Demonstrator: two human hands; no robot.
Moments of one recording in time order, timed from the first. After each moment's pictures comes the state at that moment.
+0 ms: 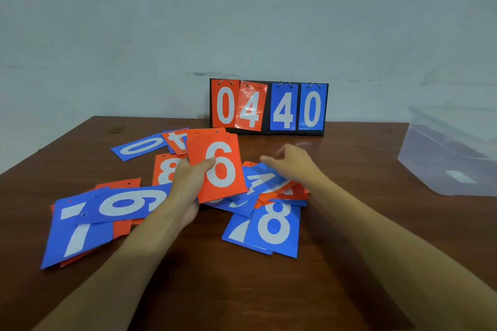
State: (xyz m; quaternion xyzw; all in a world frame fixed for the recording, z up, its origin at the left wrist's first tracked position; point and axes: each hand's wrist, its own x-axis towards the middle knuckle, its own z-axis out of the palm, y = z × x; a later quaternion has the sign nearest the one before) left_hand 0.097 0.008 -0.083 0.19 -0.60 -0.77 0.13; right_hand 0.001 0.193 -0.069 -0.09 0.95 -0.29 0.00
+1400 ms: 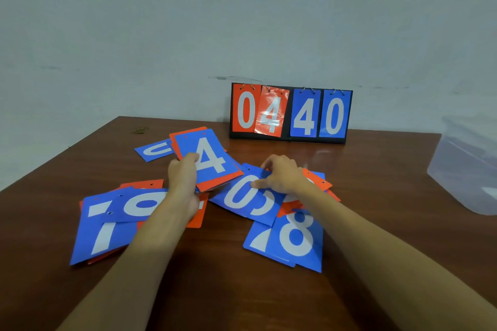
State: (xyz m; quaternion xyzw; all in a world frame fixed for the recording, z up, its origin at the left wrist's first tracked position) left_hand 0.089 -0.032 -0.078 0.28 -0.49 -0.80 0.21; right_hand -0.007 0.138 -0.086 -0.18 0.96 -0.23 0.03
